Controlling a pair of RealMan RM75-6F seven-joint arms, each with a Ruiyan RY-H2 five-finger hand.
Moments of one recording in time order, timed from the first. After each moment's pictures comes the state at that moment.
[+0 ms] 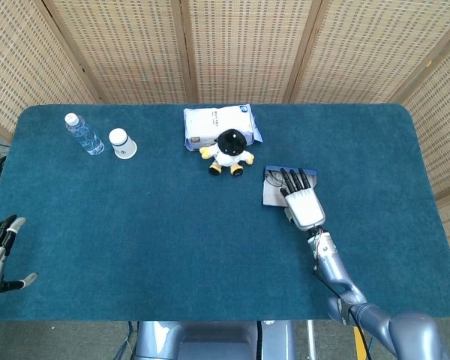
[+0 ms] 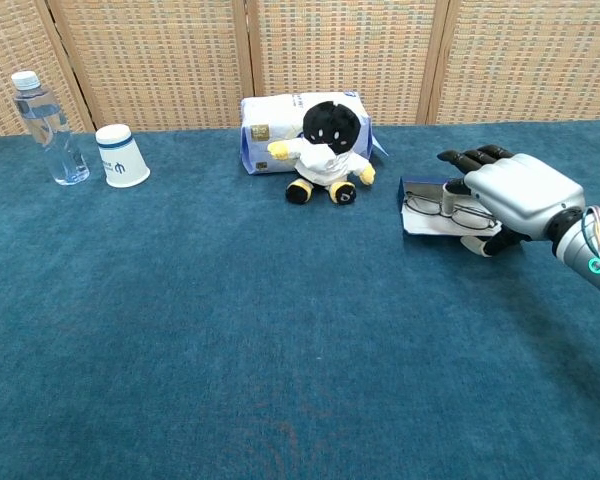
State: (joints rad) left arm -0.09 -0.97 0.00 -1.86 1.34 1.35 0.11; right arm 0.65 -1.90 0.18 -0.73 -1.42 1.11 -0.25
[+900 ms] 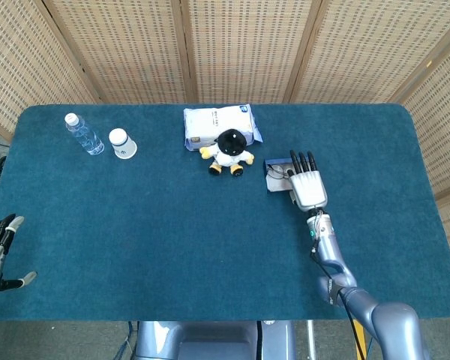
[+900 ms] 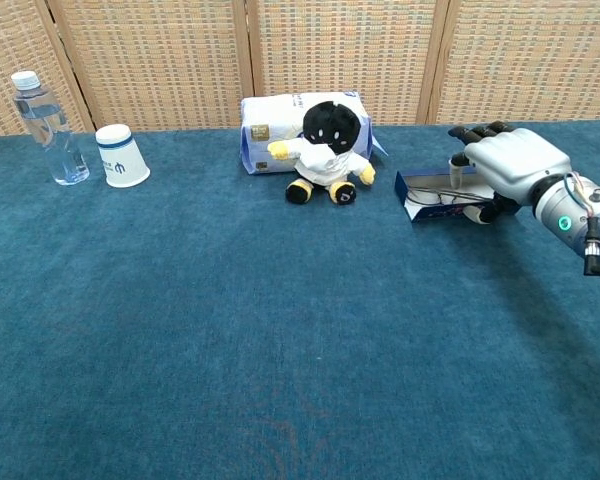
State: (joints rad) left arm -0.09 -0.96 -0.01 -1.86 1.33 1.34 0.09; right arm 0.77 -1.97 0.27 -0.54 -1.30 1.00 -0.27
